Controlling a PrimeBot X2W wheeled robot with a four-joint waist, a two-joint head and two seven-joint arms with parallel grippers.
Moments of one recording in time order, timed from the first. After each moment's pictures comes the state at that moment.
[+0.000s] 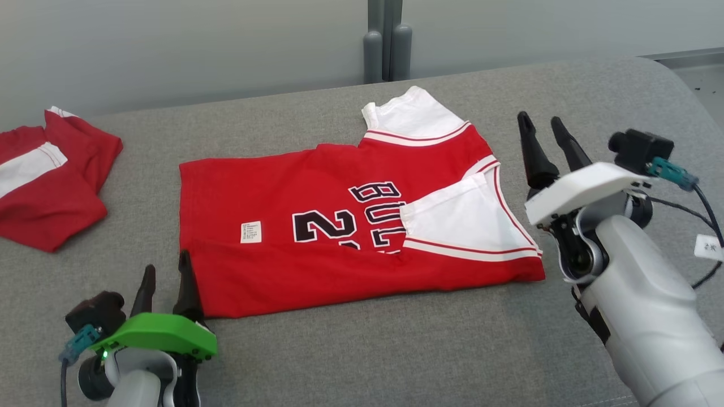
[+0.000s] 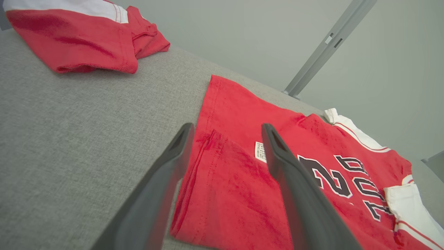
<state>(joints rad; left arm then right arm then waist) -0.26 0.12 -0.10 0.57 -0.65 -0.05 -0.26 -0.68 -0.18 0.33 0.73 0.79 0.13 -0.26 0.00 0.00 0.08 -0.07</state>
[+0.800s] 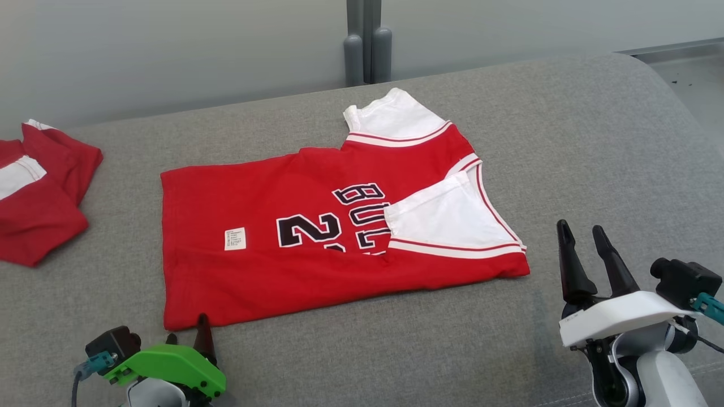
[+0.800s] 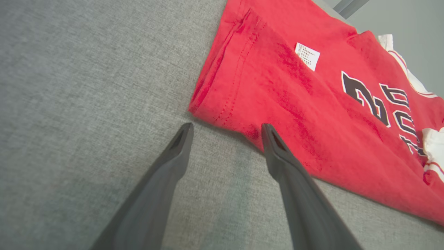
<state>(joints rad) -0.11 0.10 -0.11 0.47 -0.73 0.11 0.03 -0.09 -0.05 -0.03 0.14 0.48 0.13 -0.11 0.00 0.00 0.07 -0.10</state>
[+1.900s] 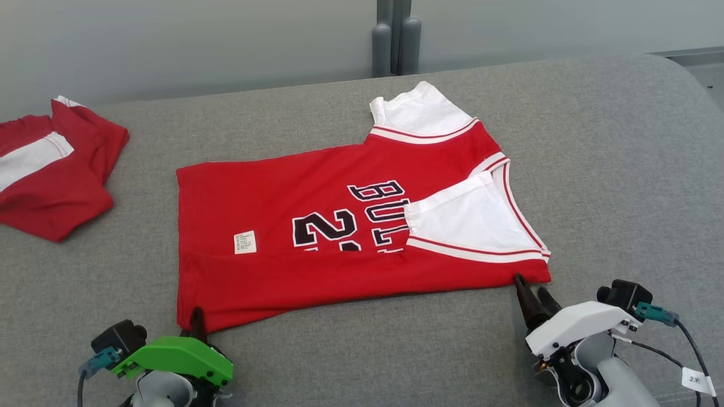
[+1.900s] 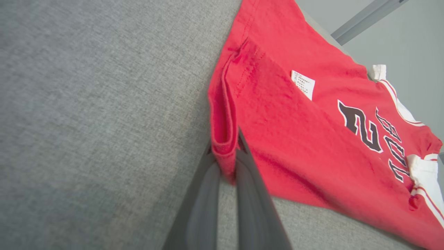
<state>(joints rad) -0.20 0.07 -0.10 0.62 -0.80 0.04 -0.08 -0.24 -0.05 0.08 0.63 0.82 0.13 -0.02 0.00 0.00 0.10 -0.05</state>
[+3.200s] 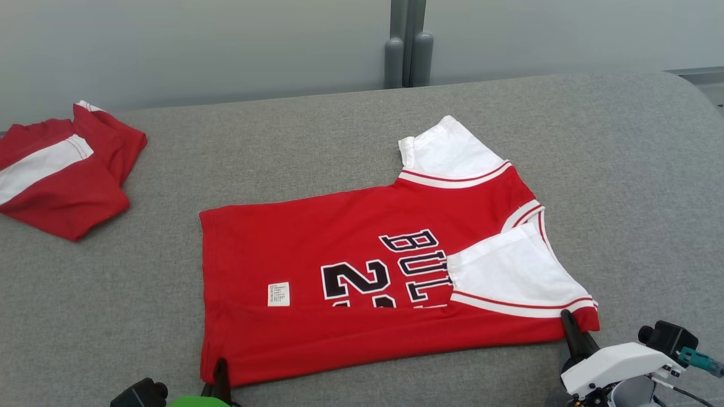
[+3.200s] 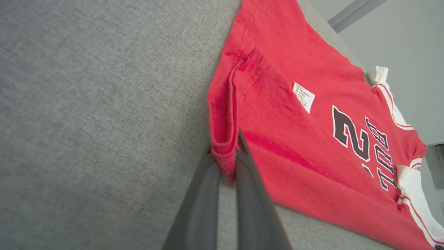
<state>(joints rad) 0.08 0.06 -0.17 0.32 -0.83 0.11 -0.06 -0.06 -0.08 0.00 0.48 0.81 0.13 -0.05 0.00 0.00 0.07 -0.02</state>
